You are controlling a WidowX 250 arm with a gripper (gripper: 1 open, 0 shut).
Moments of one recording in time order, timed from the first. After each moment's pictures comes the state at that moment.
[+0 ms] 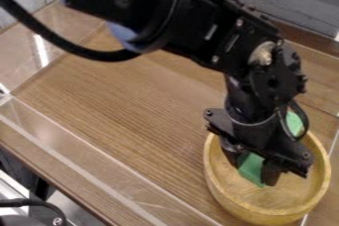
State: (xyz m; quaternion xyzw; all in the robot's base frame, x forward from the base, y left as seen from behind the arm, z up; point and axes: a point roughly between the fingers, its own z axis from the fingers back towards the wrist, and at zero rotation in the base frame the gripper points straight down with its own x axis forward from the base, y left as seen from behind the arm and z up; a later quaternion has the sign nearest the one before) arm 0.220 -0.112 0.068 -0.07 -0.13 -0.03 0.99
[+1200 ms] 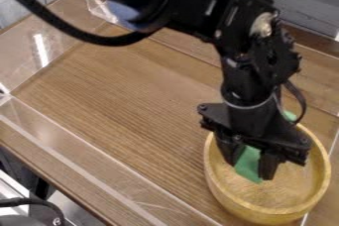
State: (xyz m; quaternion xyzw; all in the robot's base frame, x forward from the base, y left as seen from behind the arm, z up) arm 0.219 -0.107 0.075 -0.08 -0.09 0.01 0.99
